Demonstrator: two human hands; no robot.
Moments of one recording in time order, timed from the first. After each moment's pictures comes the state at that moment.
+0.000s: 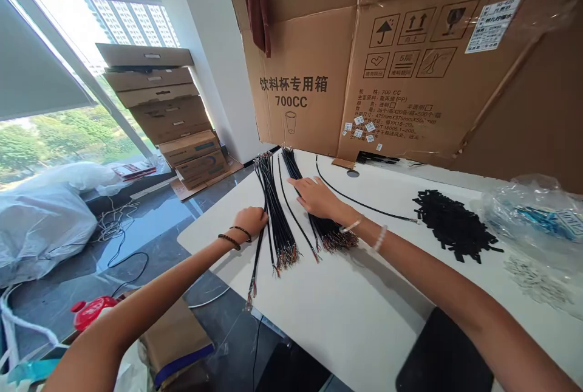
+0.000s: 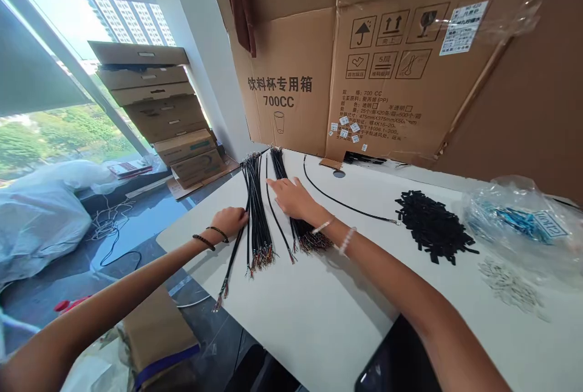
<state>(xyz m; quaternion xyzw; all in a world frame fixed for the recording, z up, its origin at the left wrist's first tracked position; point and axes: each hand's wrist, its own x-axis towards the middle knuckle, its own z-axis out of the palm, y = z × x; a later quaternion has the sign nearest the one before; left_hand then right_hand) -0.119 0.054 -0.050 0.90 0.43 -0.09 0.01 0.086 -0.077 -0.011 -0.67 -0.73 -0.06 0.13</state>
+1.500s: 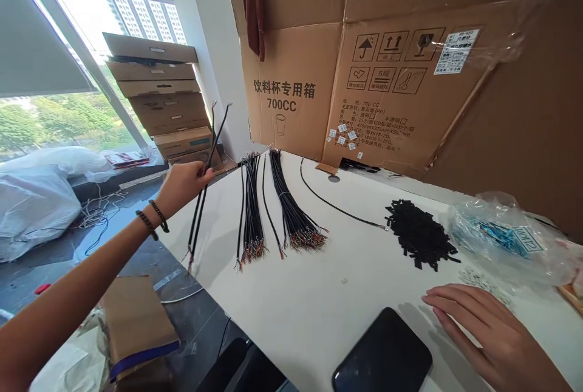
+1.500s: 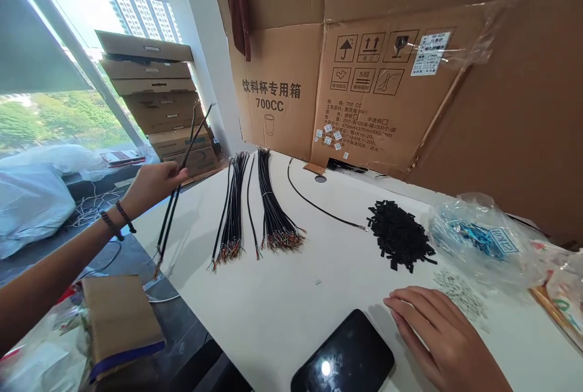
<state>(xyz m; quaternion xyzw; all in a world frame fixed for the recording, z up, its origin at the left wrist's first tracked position) -0.145 0.040 0.080 0.86 0.49 0.16 -0.08 0.174 -0.429 -0.041 -0.65 -0.70 -0.19 0.22</state>
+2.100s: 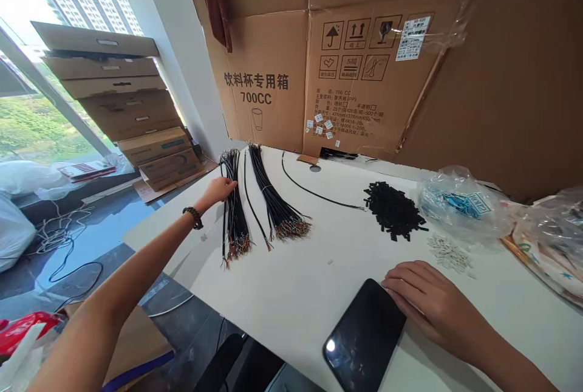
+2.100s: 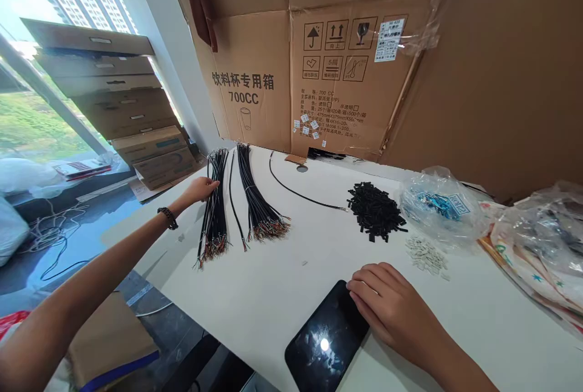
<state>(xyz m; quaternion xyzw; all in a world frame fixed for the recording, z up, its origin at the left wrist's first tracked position) -0.048 0.081 -0.009 0.86 0.48 0.07 0.17 0.133 -0.413 -0.022 -0.64 -0.72 -0.15 0.23</state>
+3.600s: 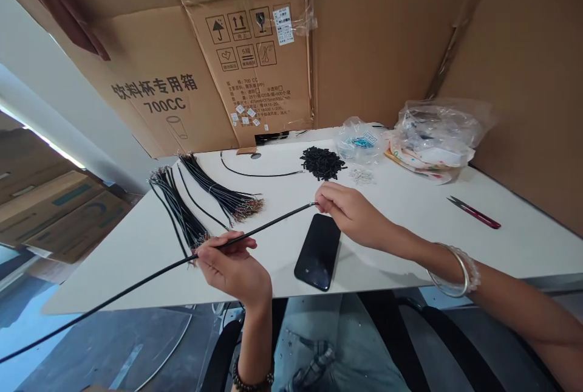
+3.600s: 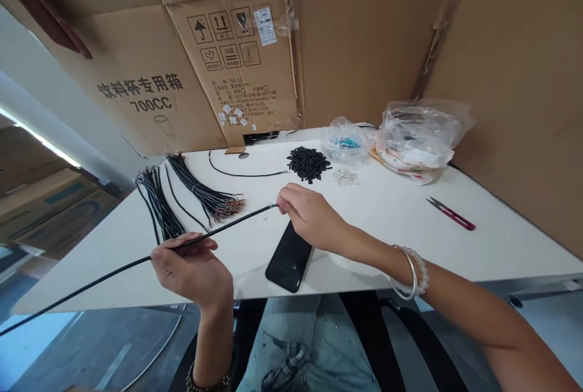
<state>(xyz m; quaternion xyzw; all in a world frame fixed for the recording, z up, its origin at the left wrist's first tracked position) -0.049 -0.257 -0.006 0.44 0.21 0.69 0.54 0.065 -0.413 0.045 -0.73 -0.43 0.15 0.51</state>
